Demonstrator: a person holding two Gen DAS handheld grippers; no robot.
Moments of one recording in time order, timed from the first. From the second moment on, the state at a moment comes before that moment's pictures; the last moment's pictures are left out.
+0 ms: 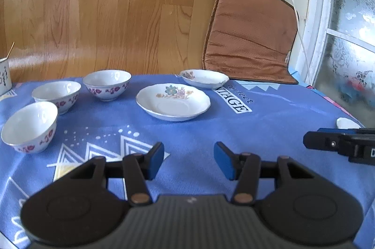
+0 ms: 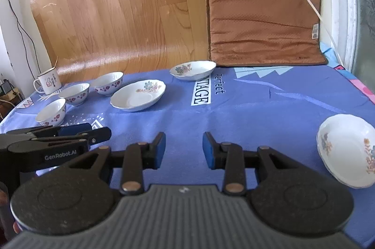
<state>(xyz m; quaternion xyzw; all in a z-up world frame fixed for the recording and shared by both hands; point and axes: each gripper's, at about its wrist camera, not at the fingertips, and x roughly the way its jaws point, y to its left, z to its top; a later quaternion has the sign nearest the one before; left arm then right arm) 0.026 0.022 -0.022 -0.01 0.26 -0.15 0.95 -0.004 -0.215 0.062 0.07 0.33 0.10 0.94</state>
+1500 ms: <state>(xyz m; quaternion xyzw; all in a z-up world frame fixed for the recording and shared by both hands) 0.033 0.071 -0.020 -0.08 0.24 -0.11 0.96 0.145 -0.182 0.027 0.19 0.42 0.13 0.88</state>
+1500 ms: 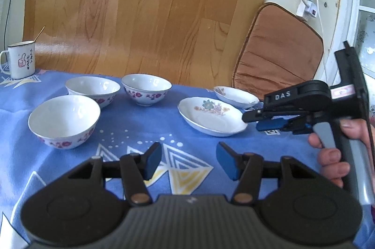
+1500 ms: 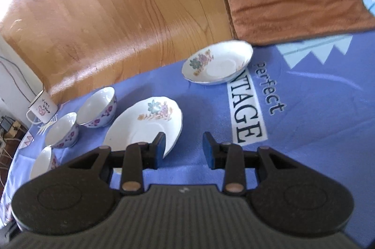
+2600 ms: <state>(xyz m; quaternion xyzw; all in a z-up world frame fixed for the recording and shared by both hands) 0.043 0.091 -0.026 -0.13 0.26 -0.03 0.96 0.144 -0.170 0.026 0.19 0.44 0.14 0.87</state>
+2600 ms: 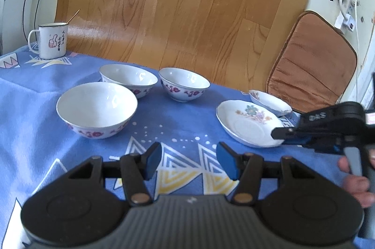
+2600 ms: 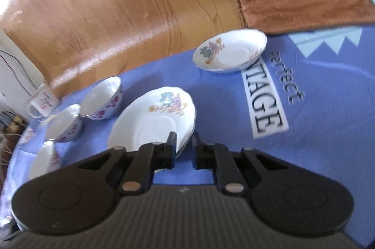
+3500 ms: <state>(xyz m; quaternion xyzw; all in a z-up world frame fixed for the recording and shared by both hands) 0.046 0.084 -0.025 -0.12 0.28 -0.08 0.95 0.059 -0.194 0.034 0.21 0.44 0.19 0.85</state>
